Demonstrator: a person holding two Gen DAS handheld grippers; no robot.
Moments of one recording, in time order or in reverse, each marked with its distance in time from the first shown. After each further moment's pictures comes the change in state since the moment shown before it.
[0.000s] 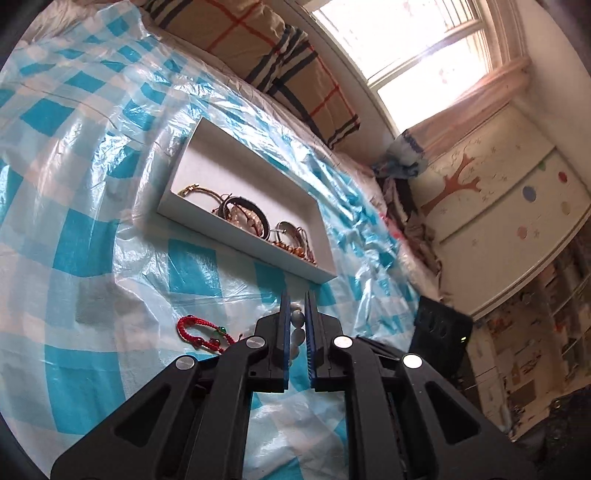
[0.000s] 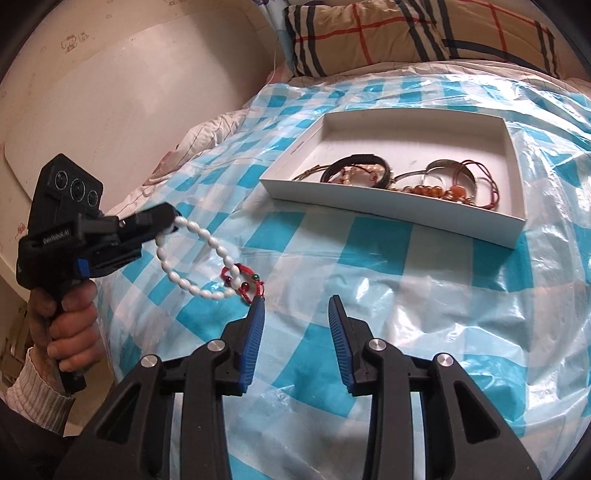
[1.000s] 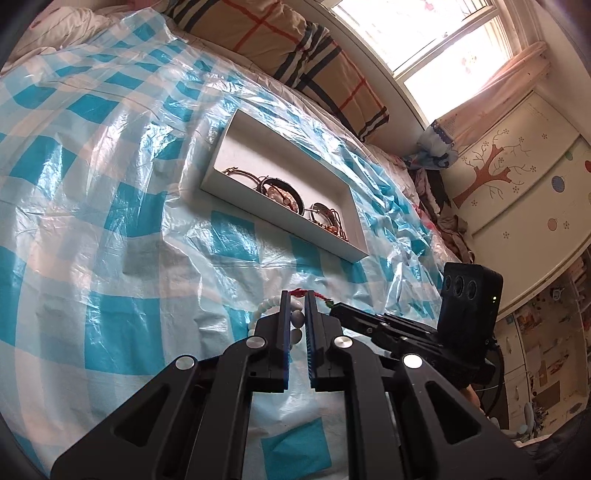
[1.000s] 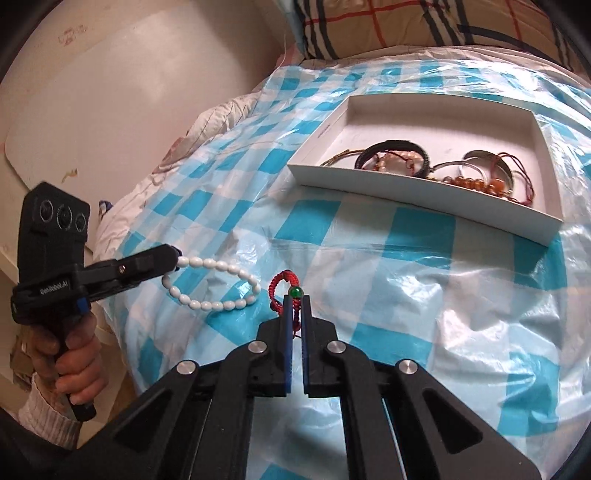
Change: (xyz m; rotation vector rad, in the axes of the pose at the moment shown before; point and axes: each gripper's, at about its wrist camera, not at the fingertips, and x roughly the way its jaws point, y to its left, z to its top) left arm -0.017 -0.008 -0.028 0.031 0.031 0.190; right arm -0.009 0.011 0.003 0.082 0.020 0.035
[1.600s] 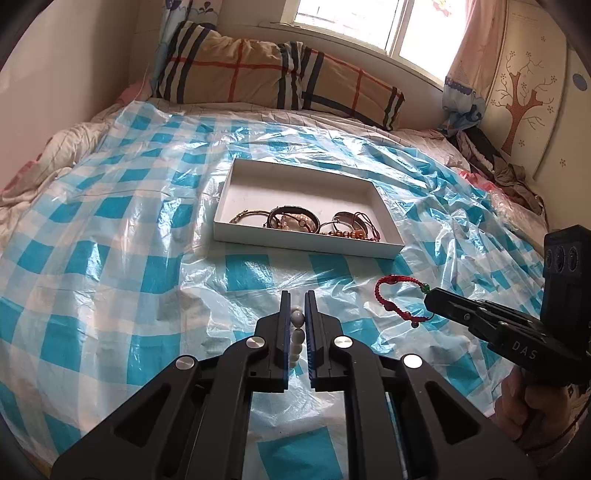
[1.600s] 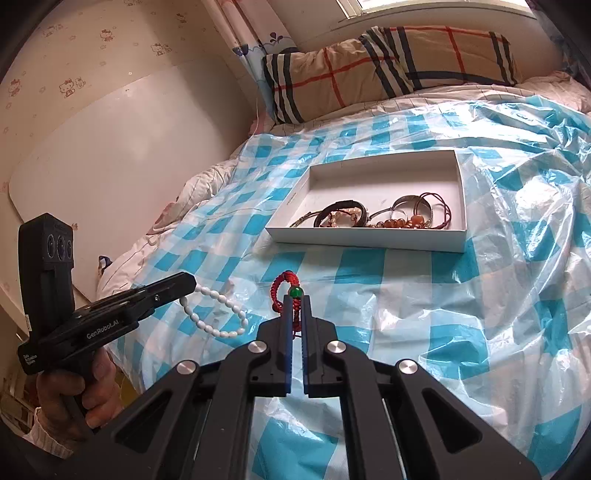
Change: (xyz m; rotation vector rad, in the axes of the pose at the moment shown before) left arm -0.004 -0.099 -0.014 0.318 -0.093 0.376; right arm -0.084 0.008 -0.023 0.026 -0.229 -0.097
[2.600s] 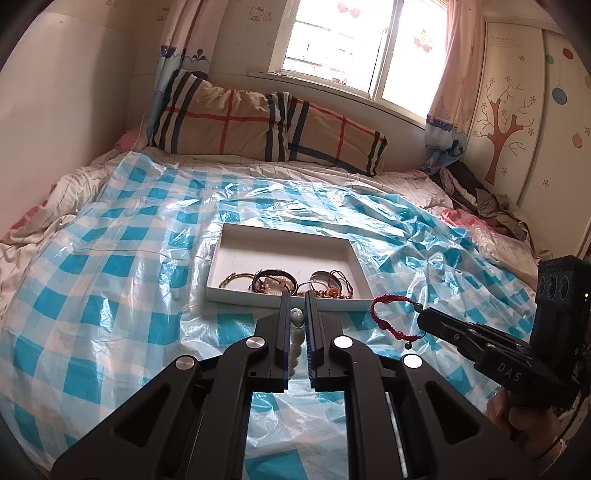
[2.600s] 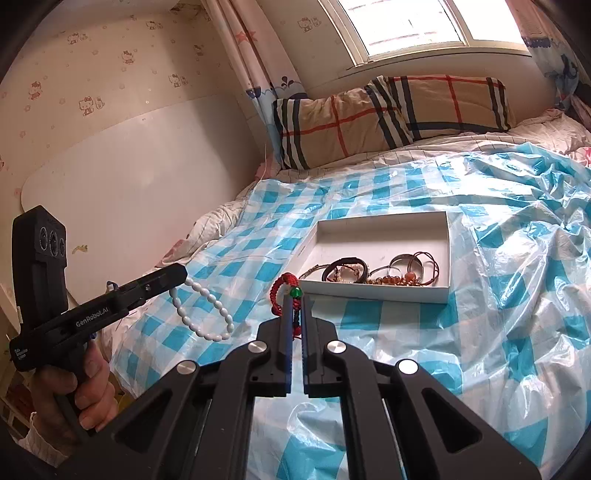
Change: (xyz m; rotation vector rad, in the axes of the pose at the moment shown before) left arm -0.057 -0.020 0.038 0.006 -0.171 -0.044; right arm -0.043 0.022 0.024 -0.038 -0.159 -0.008
